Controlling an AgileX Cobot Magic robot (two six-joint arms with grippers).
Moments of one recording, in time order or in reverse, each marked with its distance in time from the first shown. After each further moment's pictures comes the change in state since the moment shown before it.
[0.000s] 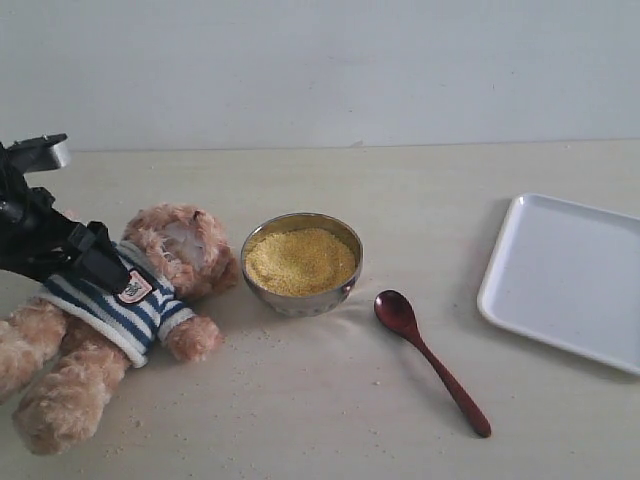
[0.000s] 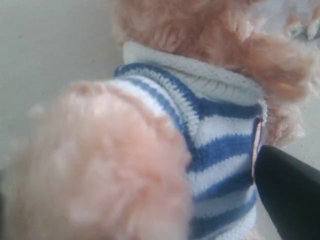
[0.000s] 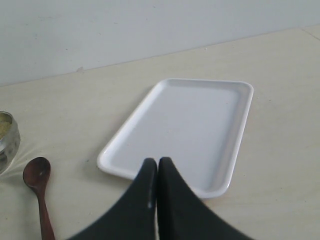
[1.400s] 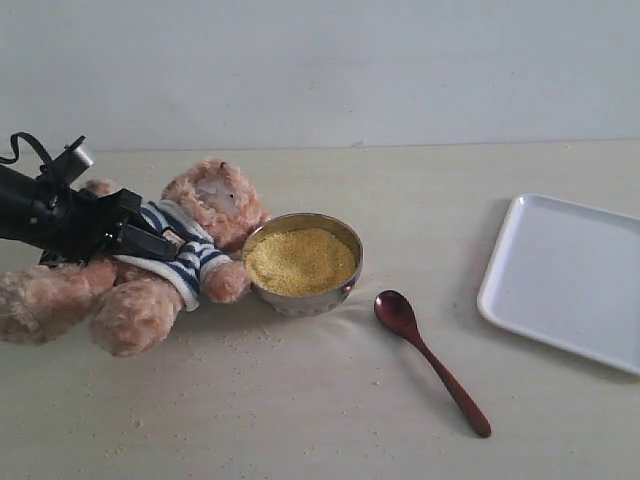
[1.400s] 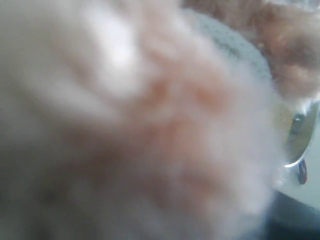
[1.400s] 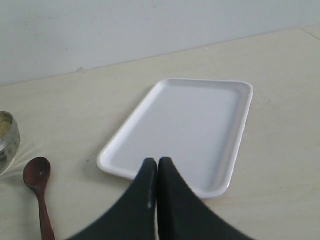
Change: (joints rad) left arm 0.000 0.135 0.000 -0.505 0.001 0.117; right arm 0.000 0.000 0.000 0.000 0.000 0.000
